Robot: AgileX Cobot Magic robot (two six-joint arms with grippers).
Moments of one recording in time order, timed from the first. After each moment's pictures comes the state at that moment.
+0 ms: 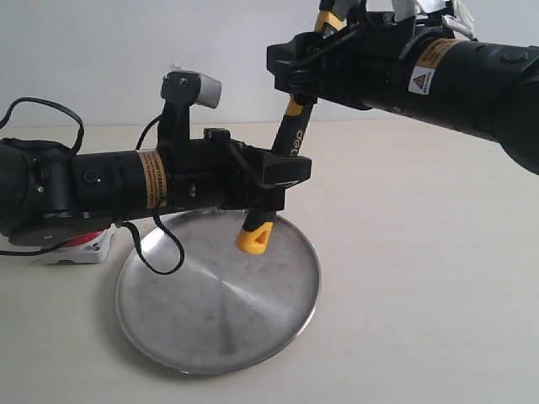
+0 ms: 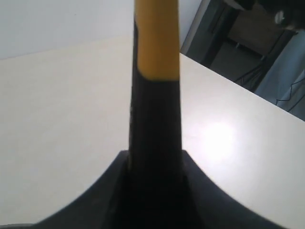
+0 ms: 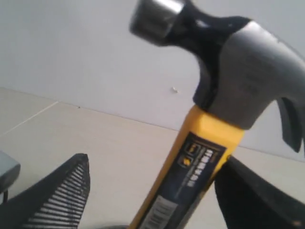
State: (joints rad) left arm -0.59 1.79 -0.88 0.82 -0.75 -0.89; right arm 0.55 1.47 -0.87 -0.24 -0.30 0.40
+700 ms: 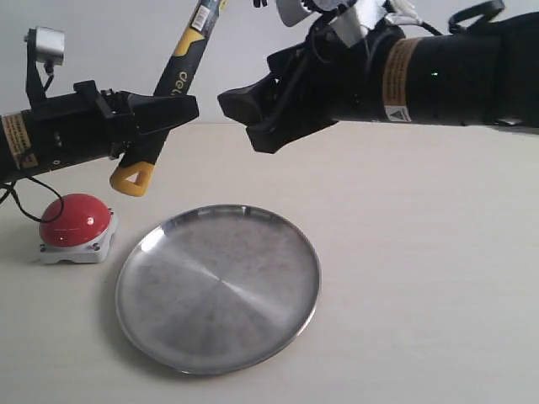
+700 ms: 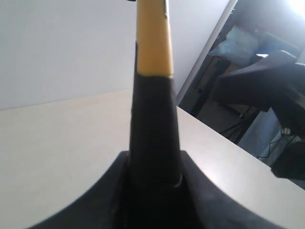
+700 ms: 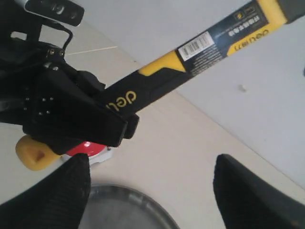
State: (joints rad) left arm -0.17 1.78 -0.86 1.08 -1.14 -1.09; right arm 0.52 1.54 -0.99 -1.22 -0.38 0.98
